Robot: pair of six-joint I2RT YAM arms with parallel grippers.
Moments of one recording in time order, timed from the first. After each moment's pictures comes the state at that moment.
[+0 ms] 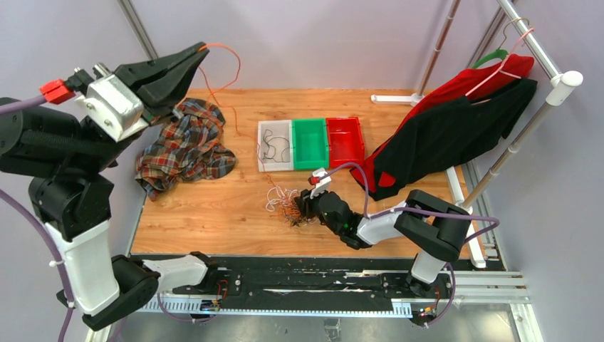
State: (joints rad) left arm -0.53 1.18 2.26 -0.58 0.43 0.49; right arm 1.05 1.70 0.54 0.89 0.34 0.30
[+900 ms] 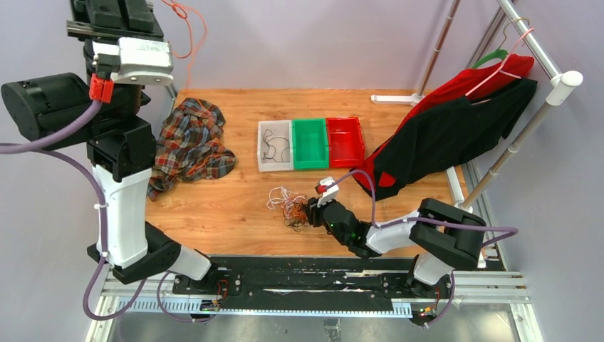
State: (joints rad) left arm -0.54 1.46 2.44 0.12 0.20 1.06; right arm 1.12 1.59 0.43 0.84 0.45 0.32
